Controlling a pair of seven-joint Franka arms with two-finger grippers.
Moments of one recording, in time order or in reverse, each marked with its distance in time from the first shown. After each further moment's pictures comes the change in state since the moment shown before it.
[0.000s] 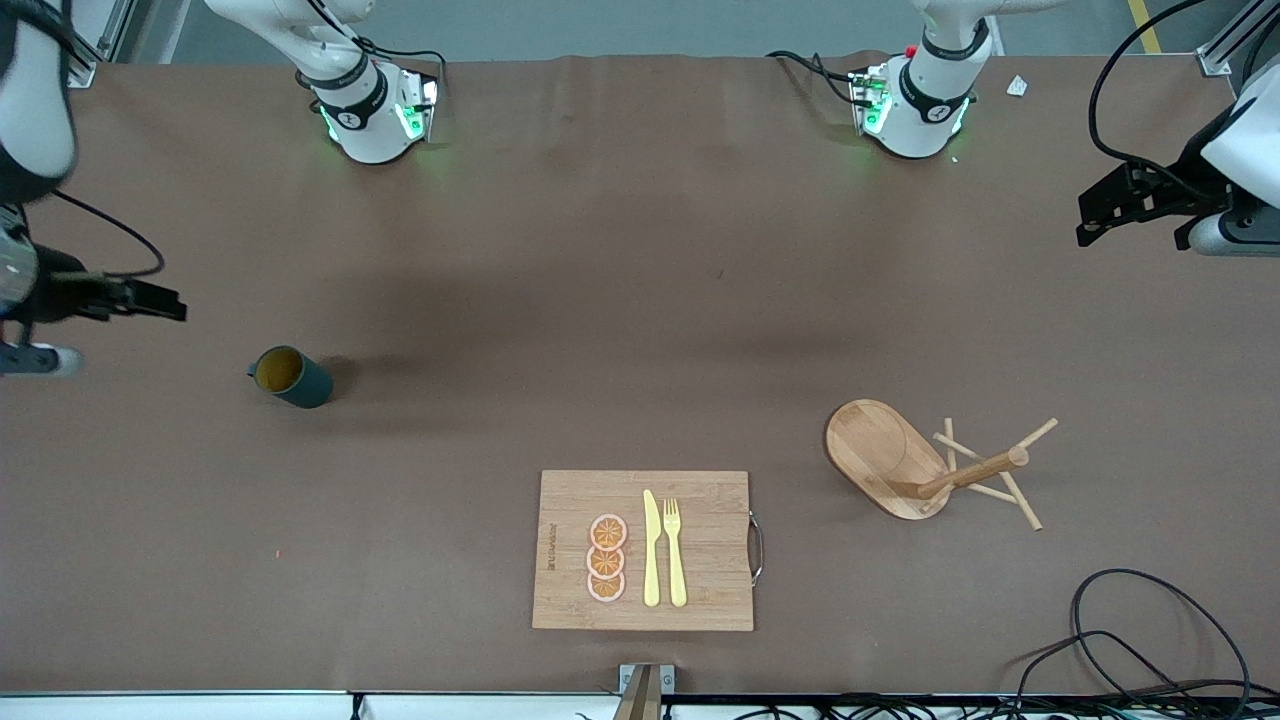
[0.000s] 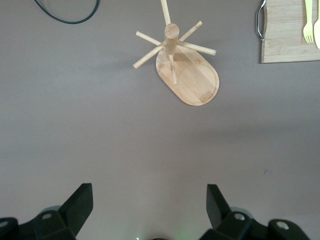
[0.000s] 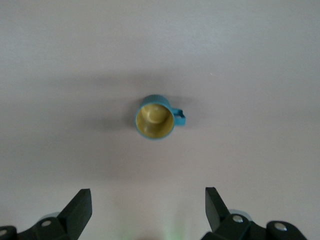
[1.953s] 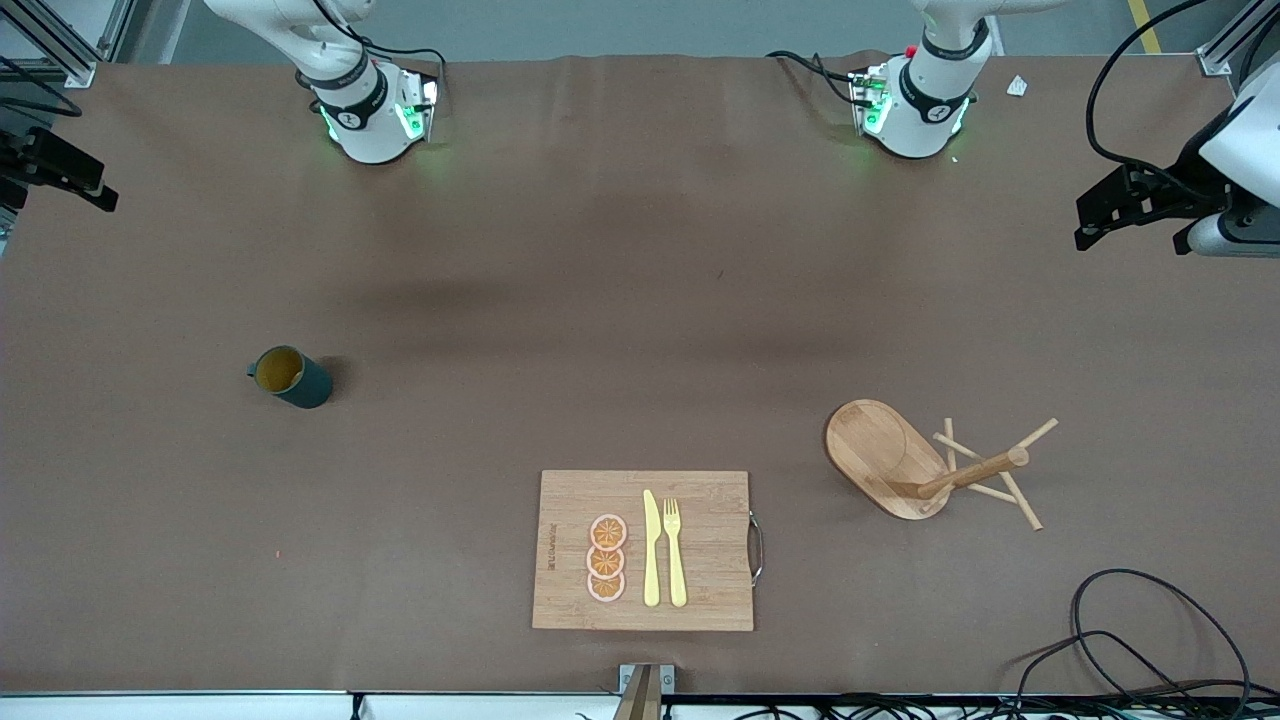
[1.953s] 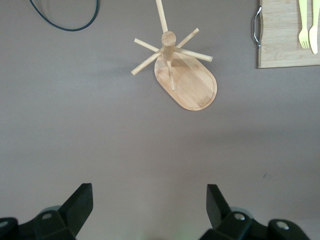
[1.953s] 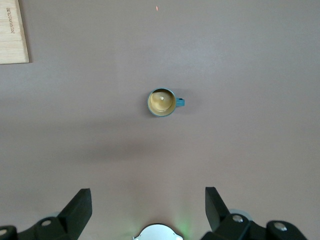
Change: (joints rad) left arm -0.004 0.000 -0.002 0.000 0.000 0.021 0.000; right arm 0.016 -0.263 0.008 0.108 0.001 -0.237 0.098
